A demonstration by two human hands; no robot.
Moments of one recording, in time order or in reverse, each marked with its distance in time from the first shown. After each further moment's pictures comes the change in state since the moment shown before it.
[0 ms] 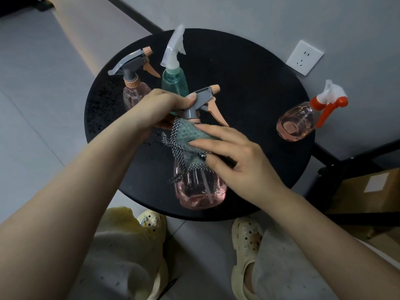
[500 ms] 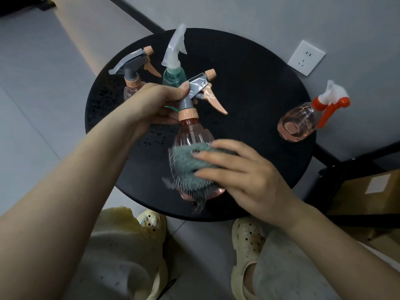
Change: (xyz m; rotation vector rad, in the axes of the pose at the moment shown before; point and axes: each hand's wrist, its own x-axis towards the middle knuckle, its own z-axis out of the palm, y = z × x) left_hand 0.004 0.001 -0.009 -0.076 -0.013 0.038; right_hand -0.021 0.007 -0.009 -0.248 -0.071 -0.373
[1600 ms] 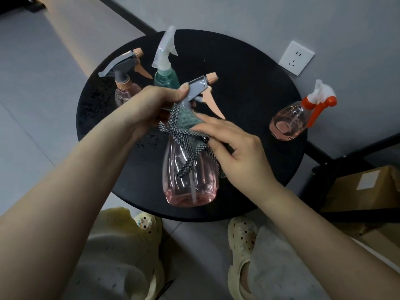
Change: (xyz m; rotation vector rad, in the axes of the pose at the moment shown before) left_hand -0.005 0.005 0.014 -0.120 -0.106 0.008; right_hand 0.026 0.005 0.004 0.311 0.237 0.403
